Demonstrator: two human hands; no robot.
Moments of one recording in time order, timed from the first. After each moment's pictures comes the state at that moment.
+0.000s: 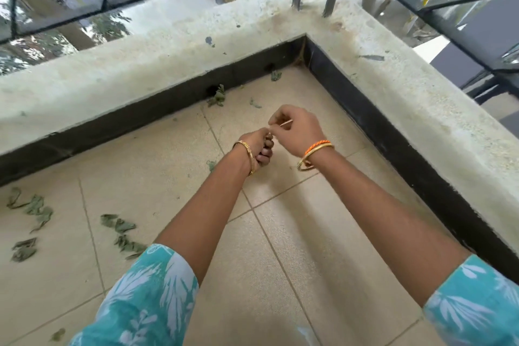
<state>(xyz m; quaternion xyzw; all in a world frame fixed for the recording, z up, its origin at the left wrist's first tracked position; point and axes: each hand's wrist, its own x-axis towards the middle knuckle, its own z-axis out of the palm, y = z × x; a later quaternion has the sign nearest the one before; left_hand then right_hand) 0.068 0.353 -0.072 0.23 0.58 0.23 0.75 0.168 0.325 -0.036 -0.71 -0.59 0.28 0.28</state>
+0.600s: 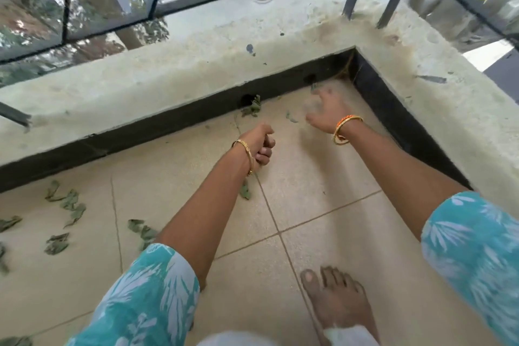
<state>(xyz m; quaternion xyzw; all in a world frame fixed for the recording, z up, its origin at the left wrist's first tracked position) 0.013 0.410 -0.075 0.20 0.62 0.22 0.73 0.199 0.452 -0.092 -0.72 -0.64 0.25 0.12</state>
